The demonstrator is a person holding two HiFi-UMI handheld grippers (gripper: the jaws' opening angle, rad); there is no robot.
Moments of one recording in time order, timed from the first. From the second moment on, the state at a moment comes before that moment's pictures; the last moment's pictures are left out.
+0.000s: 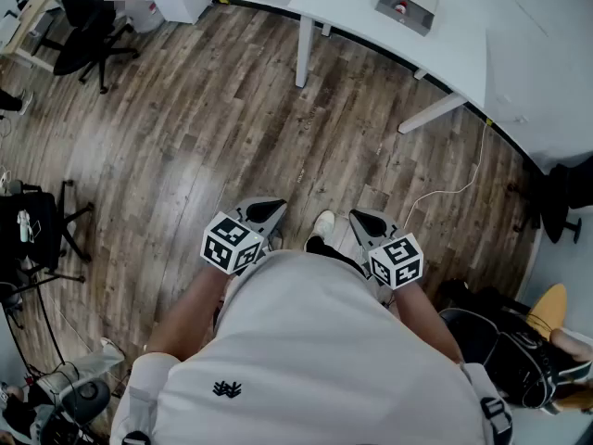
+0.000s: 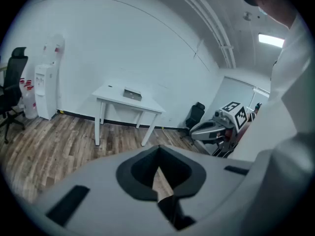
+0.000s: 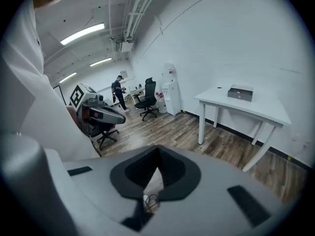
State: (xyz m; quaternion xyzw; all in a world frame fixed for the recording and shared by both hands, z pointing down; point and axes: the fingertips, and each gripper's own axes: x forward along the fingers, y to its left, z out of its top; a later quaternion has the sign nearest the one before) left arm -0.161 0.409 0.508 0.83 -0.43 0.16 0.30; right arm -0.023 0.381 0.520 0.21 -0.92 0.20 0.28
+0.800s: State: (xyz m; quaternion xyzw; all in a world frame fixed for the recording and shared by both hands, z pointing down) left arm -0.022 0.268 0.489 0.86 -0.38 0.20 0.28; right arm 0.103 0.265 0.524 0.25 -0.91 0.22 0.23
